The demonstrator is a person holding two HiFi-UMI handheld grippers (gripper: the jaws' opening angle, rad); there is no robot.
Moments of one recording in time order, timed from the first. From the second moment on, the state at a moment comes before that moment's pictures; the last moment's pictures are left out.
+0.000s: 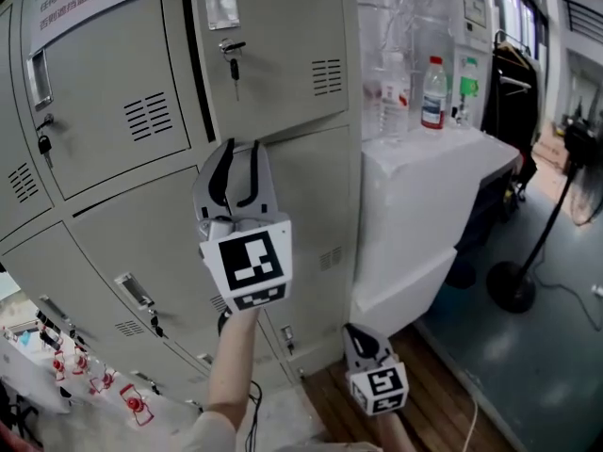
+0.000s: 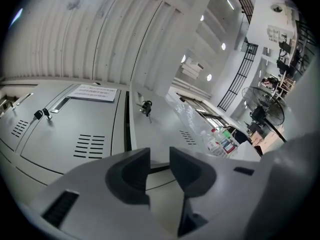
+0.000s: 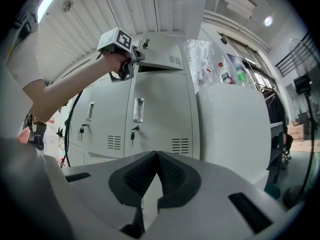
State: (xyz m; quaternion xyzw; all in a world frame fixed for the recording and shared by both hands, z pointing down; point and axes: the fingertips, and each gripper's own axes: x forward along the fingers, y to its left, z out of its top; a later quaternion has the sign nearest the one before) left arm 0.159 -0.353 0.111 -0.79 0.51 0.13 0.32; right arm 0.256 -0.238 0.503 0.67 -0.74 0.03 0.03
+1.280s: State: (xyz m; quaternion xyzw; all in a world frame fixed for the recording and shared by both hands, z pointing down) left arm 0.136 -0.407 0.104 -0.80 0.48 0.20 0.29; right arm 0.264 -0.256 0.520 0.68 -0.73 0.04 0.03
